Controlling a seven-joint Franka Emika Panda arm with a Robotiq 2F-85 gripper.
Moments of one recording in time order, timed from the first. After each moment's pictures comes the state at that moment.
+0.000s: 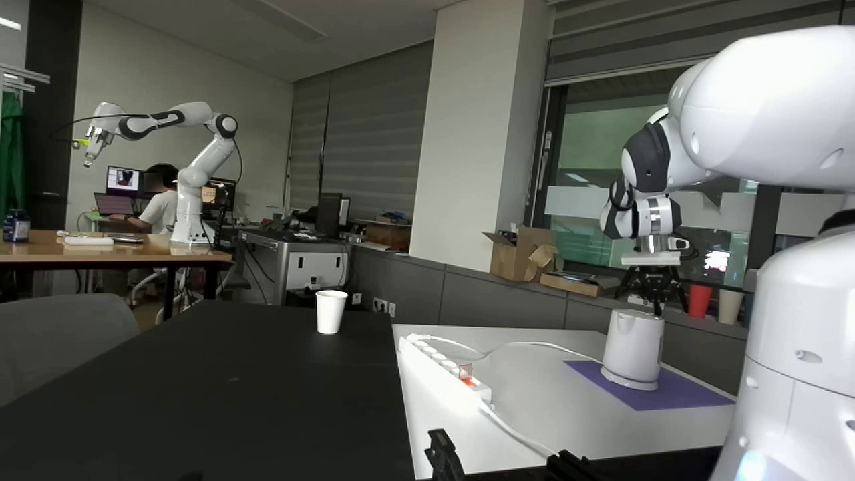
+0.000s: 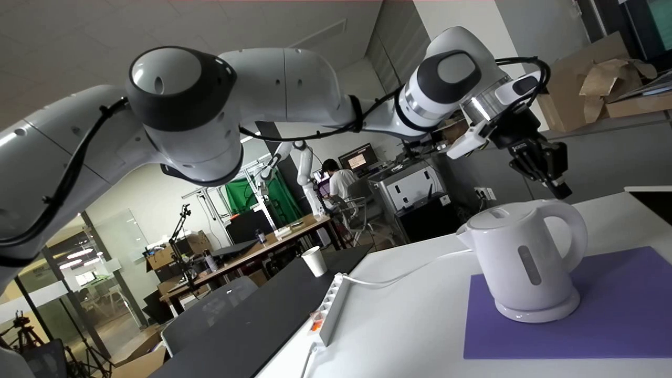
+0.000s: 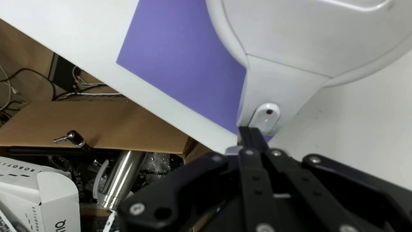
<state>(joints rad) -0.47 1.18 -0.42 -0.88 0.19 2.10 0.31</state>
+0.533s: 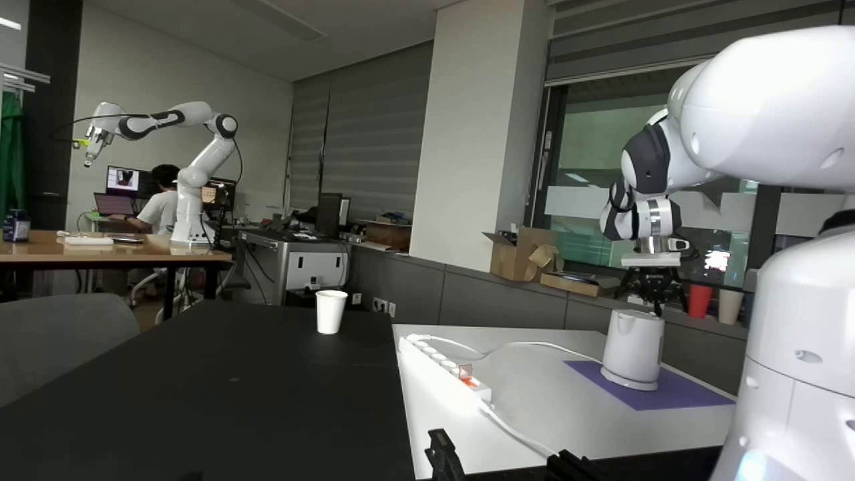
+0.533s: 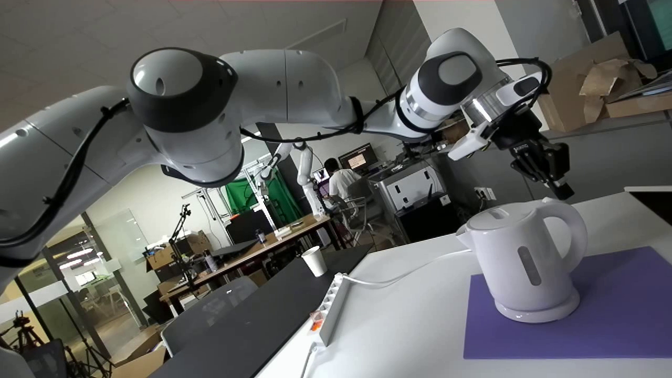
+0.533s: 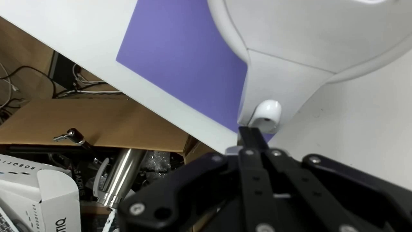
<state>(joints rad) -0.47 1.19 -0.42 -0.87 0.19 2.10 0.31</state>
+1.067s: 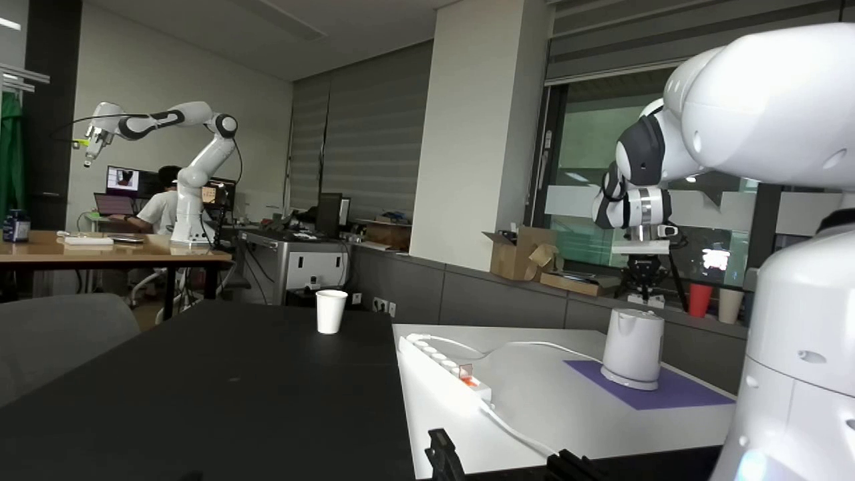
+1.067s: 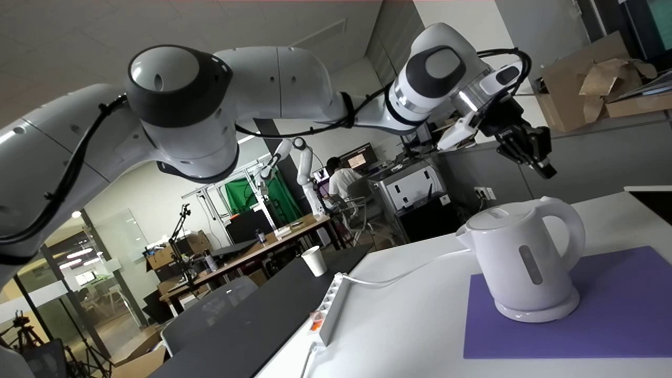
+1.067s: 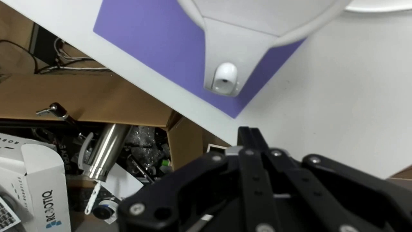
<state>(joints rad) -0.43 1.15 -0.42 -0.87 0.20 2.16 0.31</state>
